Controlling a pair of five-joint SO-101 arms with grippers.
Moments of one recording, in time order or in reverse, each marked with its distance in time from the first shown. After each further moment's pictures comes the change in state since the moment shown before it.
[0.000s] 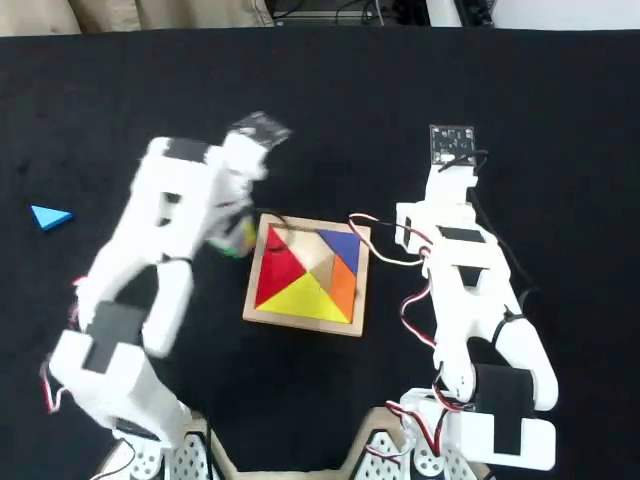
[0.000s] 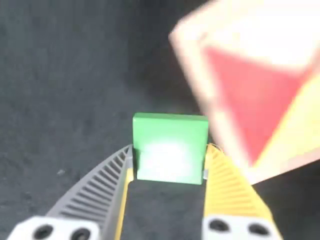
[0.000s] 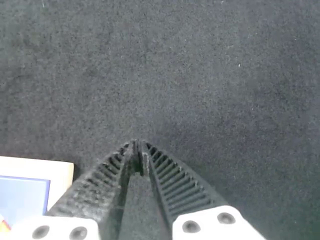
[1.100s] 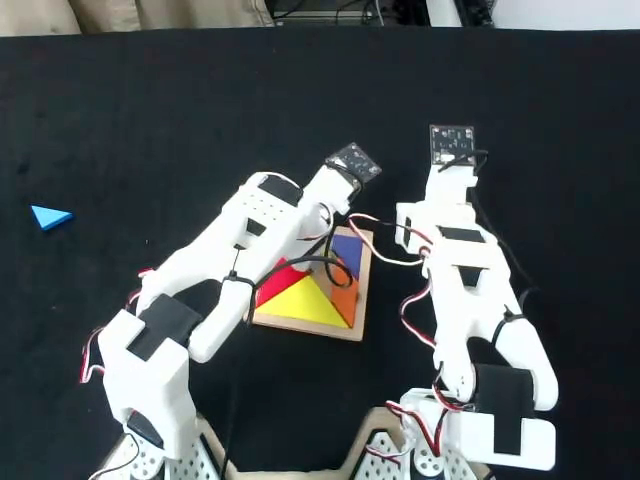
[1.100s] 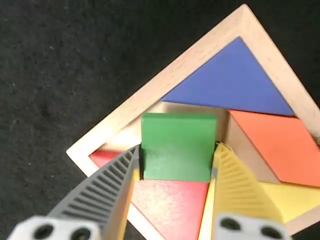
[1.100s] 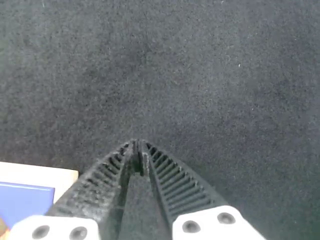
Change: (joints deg) left arm 15.6 8.7 3.3 -18.0 2.6; right arm 0.0 0.0 0.0 0.0 0.0
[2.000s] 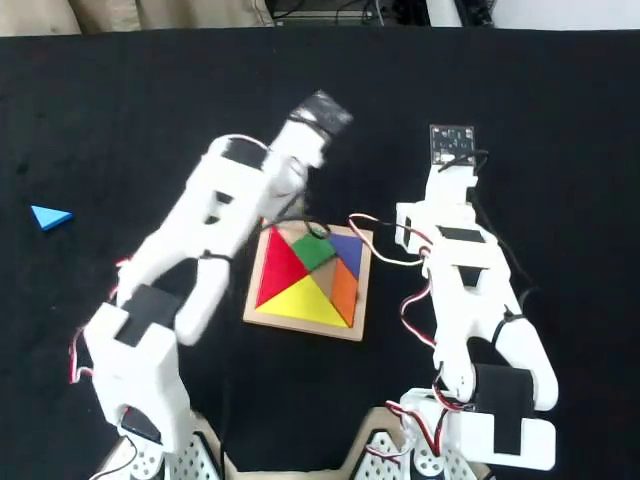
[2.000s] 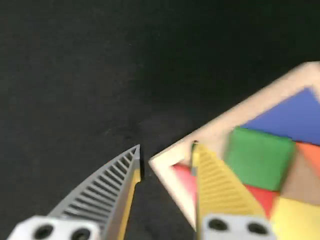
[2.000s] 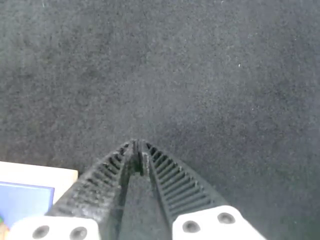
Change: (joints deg) left arm -9.2 1.9 -10.8 1.1 -3.1; right arm 0.0 0.0 0.0 0.0 0.0
